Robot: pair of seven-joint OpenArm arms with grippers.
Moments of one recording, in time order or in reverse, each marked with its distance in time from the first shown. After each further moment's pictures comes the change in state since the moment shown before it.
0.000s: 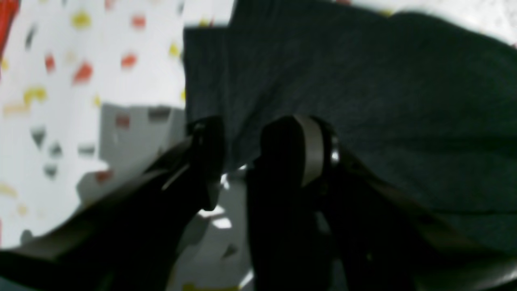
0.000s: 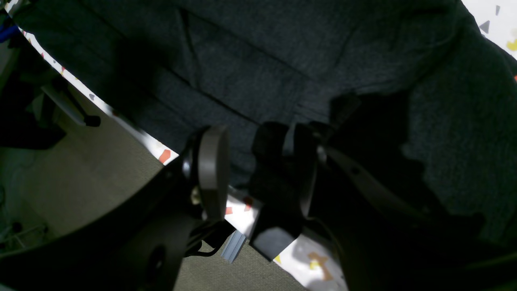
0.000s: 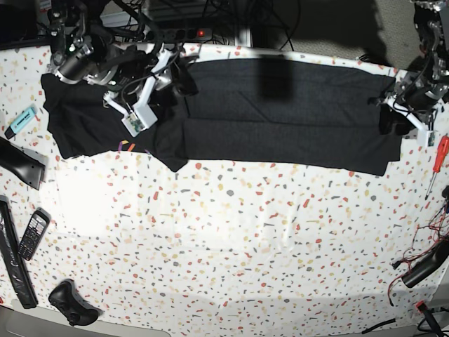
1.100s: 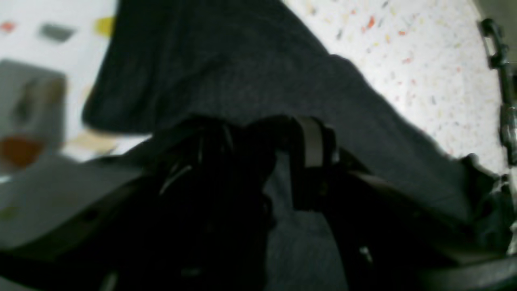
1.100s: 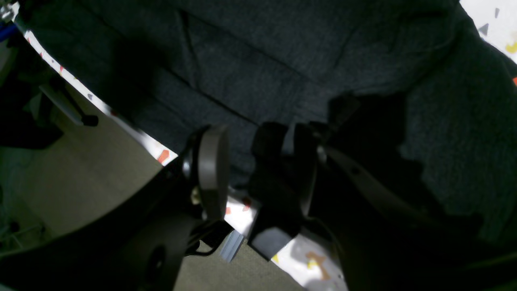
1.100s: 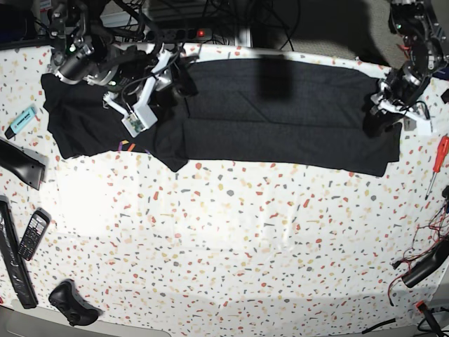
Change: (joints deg) left arm -3.6 12.2 -12.0 -4.9 -17.3 -5.3 10.9; right arm 0.0 0.0 0.0 0.0 -0.6 0.0 0.0
